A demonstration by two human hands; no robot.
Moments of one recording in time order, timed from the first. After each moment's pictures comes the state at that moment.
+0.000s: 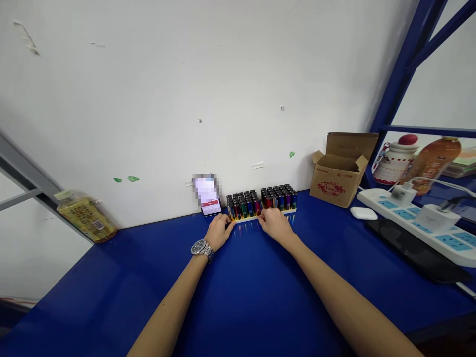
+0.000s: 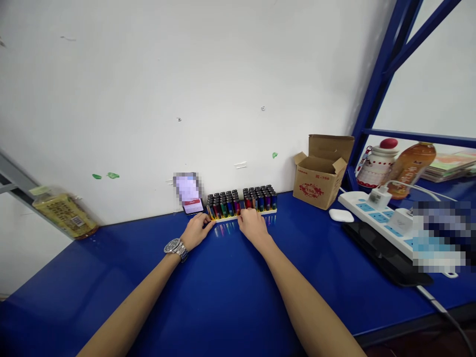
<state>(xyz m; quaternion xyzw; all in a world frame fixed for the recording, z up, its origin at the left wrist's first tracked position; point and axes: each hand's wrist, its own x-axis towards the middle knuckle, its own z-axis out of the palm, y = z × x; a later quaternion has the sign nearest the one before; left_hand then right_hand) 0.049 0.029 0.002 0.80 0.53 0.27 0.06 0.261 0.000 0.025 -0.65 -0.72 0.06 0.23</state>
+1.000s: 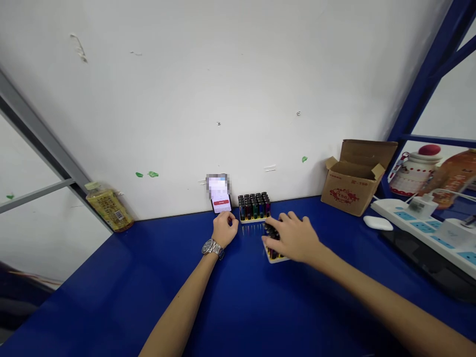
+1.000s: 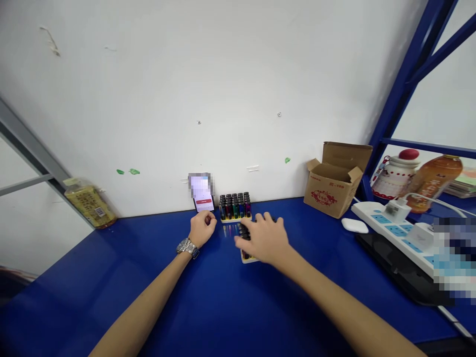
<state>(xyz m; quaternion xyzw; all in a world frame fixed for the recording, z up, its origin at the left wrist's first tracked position) 0.049 0.015 0.013 0.71 0.56 0.43 0.07 0.261 -0.062 0.069 -0.59 -0.80 -0.04 0.10</state>
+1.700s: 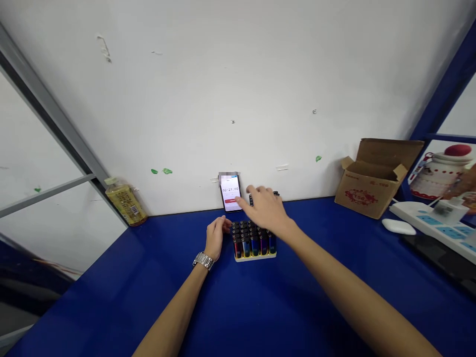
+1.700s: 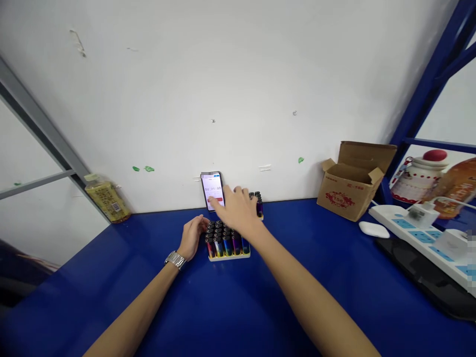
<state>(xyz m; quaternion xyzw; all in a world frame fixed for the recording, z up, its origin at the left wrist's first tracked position) 0.000 -0.008 -0.002 0.49 0.49 0.61 0.38 0.175 -0.018 0.111 -0.57 -0.78 0.07 0.25</state>
